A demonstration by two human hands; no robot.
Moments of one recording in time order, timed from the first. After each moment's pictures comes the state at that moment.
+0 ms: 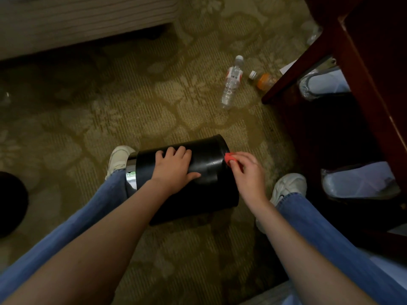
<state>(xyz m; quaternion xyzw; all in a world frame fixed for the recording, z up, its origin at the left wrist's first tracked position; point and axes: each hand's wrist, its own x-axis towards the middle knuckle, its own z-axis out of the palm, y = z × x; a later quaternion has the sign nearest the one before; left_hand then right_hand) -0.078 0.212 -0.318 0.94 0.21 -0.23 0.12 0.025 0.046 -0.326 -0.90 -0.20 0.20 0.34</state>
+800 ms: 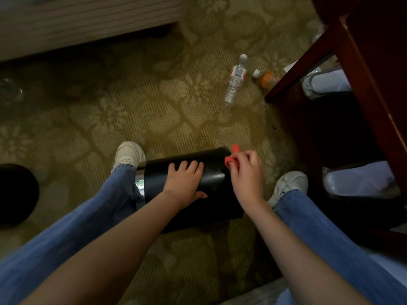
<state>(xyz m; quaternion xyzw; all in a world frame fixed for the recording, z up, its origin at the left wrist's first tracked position) -0.099 0.172 -0.315 0.93 0.16 -0.30 0.13 0.006 0.044 -0.315 -0.93 -0.26 0.13 0.25</state>
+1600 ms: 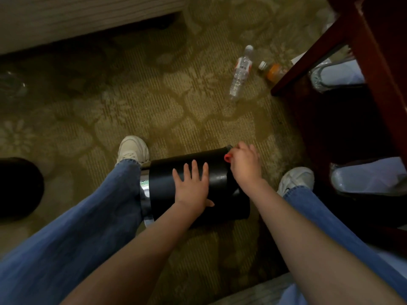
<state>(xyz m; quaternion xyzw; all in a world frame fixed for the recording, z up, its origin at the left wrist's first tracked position) -0.102 0.139 -0.319 0.88 0.24 -0.39 0.14 0.029 0.065 -0.341 -0.92 -0.33 0.21 0.04</state>
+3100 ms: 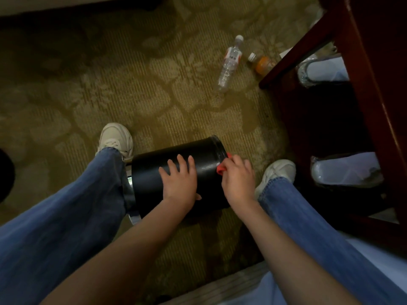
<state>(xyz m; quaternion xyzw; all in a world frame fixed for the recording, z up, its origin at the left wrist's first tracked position) -0.105 0.119 -0.314 0.88 0.28 -0.37 0.13 -0.012 0.018 -0.322 -0.93 -0.31 0.19 0.07</state>
